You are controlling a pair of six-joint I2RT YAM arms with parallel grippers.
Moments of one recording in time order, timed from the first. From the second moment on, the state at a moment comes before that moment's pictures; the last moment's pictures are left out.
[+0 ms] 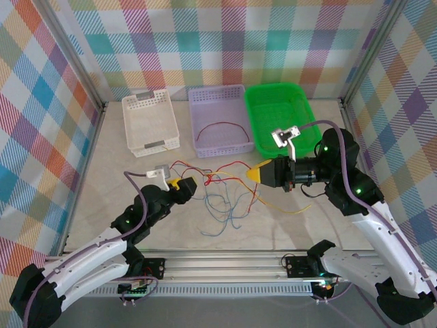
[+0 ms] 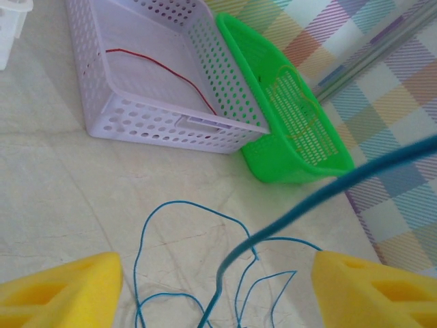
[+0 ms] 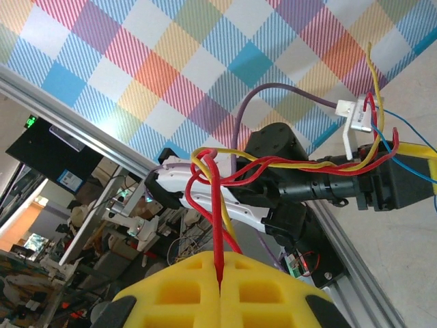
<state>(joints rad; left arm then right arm) -0.69 0.75 0.33 0.15 -0.15 -0.75 0.56 0.89 1.19 -0.44 -1.03 0.71</state>
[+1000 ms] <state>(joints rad) -0.69 0.23 0.62 -0.50 -0.23 -0.79 0.49 0.87 1.03 -0.64 -0.43 0.61</state>
